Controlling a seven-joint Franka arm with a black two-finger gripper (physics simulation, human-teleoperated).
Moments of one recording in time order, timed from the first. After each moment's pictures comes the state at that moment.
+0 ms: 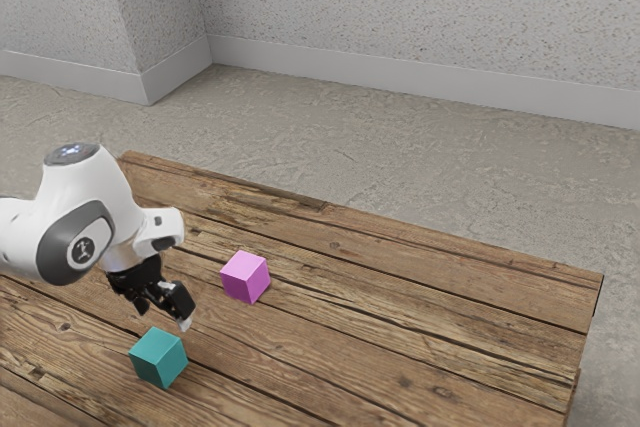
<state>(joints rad) 0.07 -0.36 -0.06 -2.76 -0.15 2.48 0.12</state>
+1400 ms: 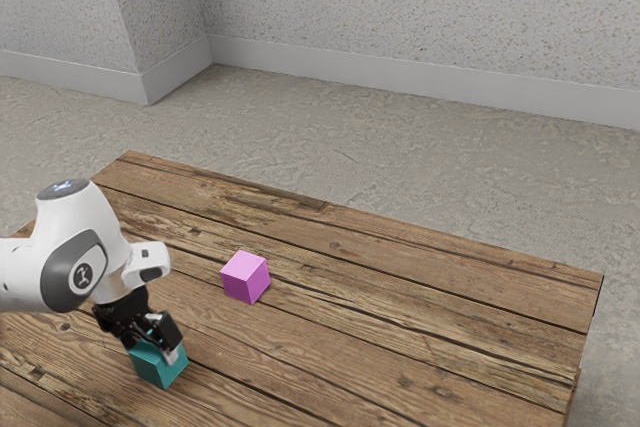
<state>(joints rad) 0.14 -0.26 -0.07 -2.81 -0.24 2.54 0.20</state>
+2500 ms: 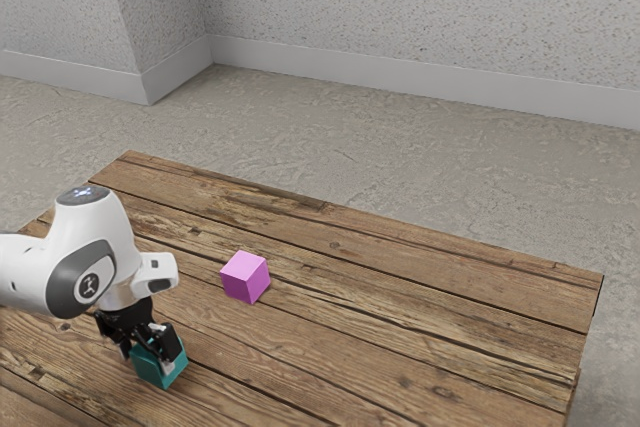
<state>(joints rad) 0.16 -0.21 -0.11 -2.80 -0.10 2.54 0.11</state>
